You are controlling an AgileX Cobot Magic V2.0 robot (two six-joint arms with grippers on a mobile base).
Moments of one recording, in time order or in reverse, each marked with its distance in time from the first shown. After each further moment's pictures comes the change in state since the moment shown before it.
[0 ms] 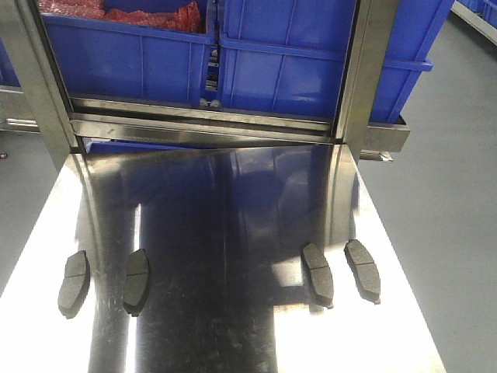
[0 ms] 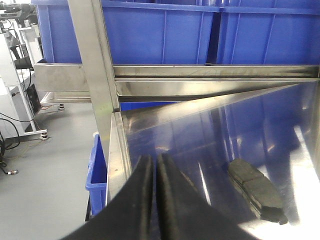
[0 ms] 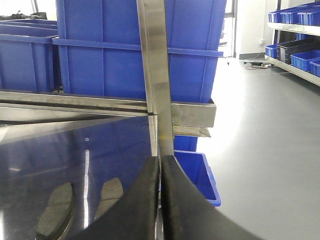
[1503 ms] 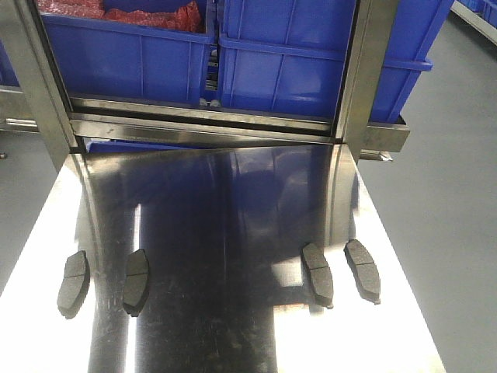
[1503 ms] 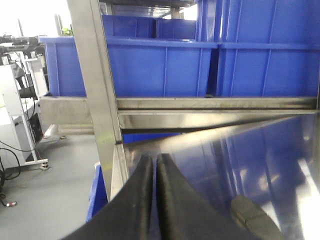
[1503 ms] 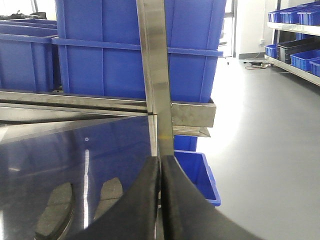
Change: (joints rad) left arm 0.000 0.007 -0.051 0.003 -0.062 0.002; right arm 0.000 0.000 0.000 0.000 0.000 0.000
